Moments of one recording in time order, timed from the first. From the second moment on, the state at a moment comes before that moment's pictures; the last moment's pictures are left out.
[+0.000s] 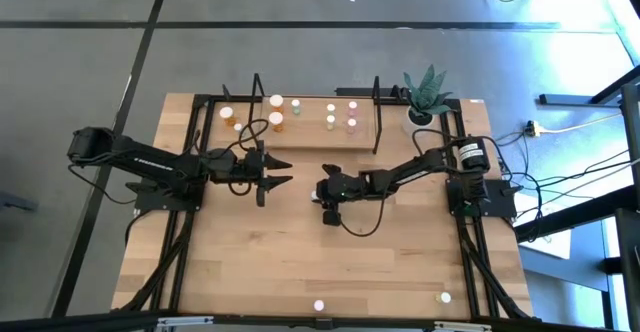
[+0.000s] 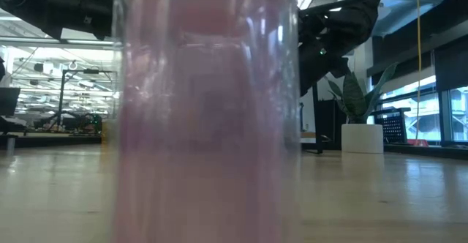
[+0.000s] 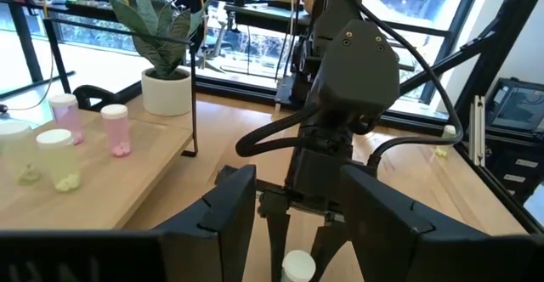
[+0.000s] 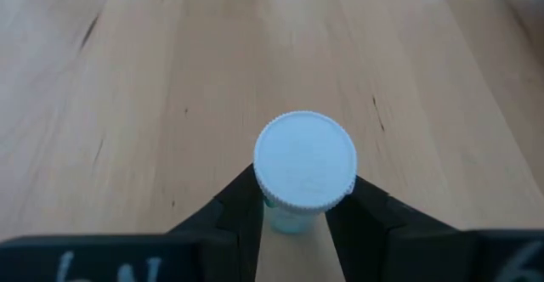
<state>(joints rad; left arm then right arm) -0.01 1.05 0.32 0.64 -0.14 -0.18 0.07 1.99 1.00 0.29 0.11 0.02</state>
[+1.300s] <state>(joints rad) -0.02 1.05 0.48 0.24 -0.12 -0.11 0.09 1.85 1.00 0.26 0.11 0.10</state>
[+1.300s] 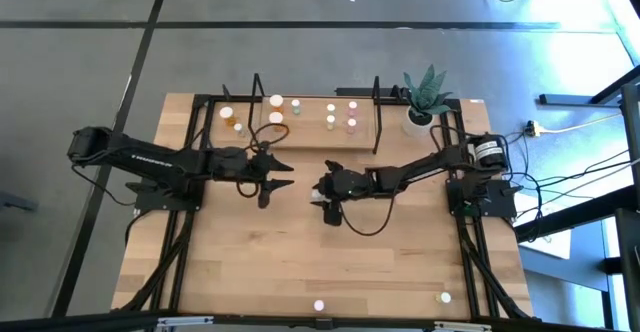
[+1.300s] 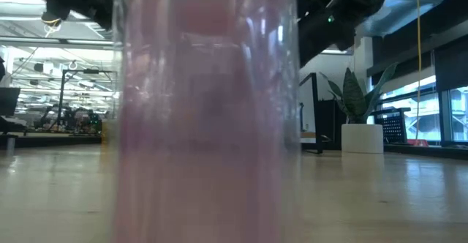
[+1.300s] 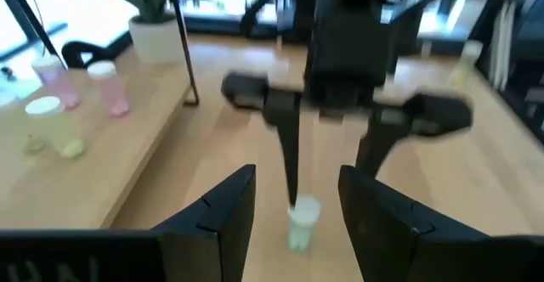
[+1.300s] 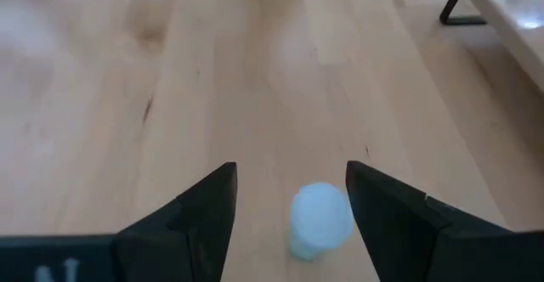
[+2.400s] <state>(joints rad) -0.10 1.48 0.92 -0.21 -0.12 -0.08 0.19 1.35 1.00 0.07 0.11 0.02</state>
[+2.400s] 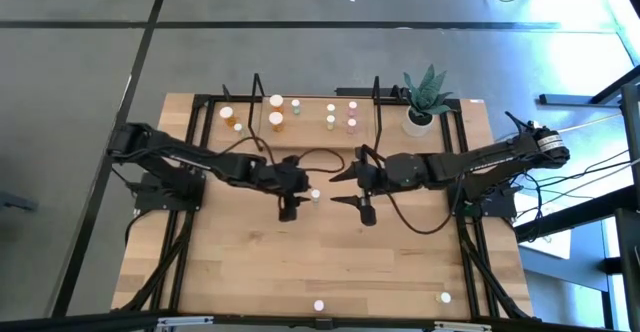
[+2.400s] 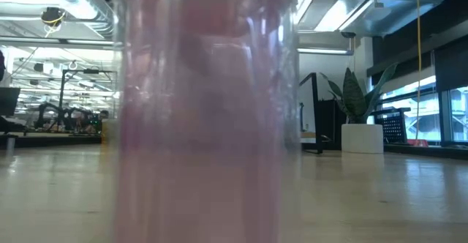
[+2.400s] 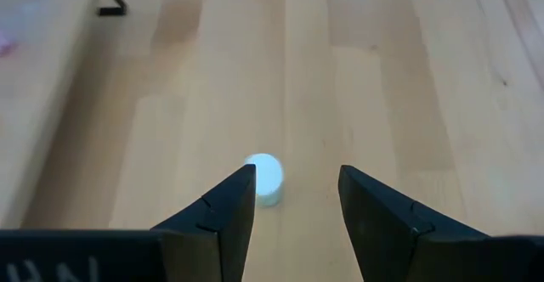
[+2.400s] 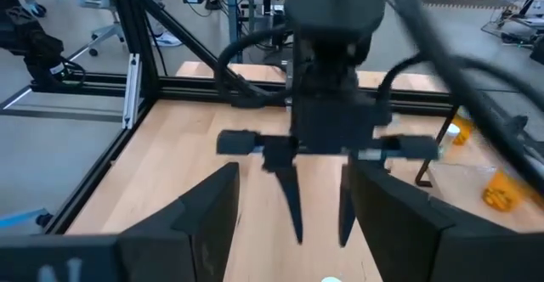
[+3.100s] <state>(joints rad) -0.10 1.52 0.94 -0.21 -0.10 -0.13 0.19 1.31 1.00 -0.25 0.08 0.22</state>
